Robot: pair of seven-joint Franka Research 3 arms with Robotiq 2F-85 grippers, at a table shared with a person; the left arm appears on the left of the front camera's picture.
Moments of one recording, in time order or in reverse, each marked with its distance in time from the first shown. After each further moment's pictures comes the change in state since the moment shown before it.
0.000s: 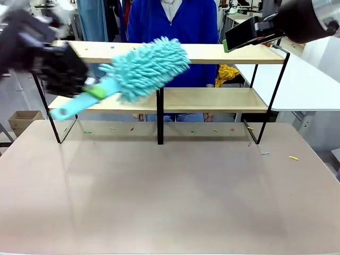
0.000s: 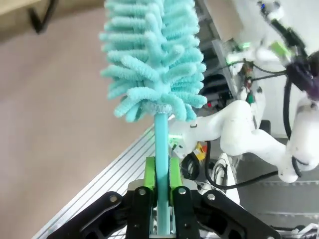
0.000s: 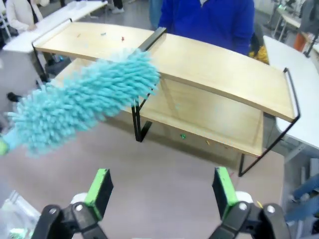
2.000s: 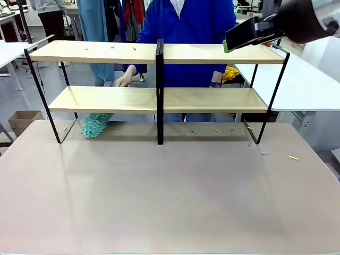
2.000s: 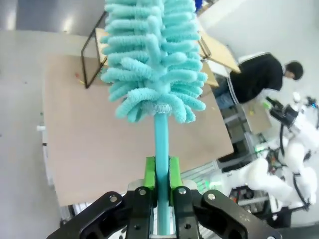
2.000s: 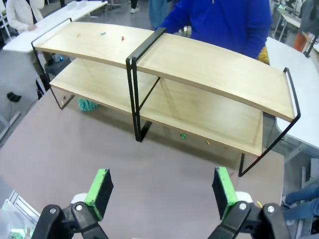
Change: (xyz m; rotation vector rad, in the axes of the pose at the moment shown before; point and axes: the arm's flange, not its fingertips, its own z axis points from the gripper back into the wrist) left arm -0.198 0.086 0.411 0.249 -0.539 0.107; right arm 0.000 0.000 0.000 0.000 0.000 0.000
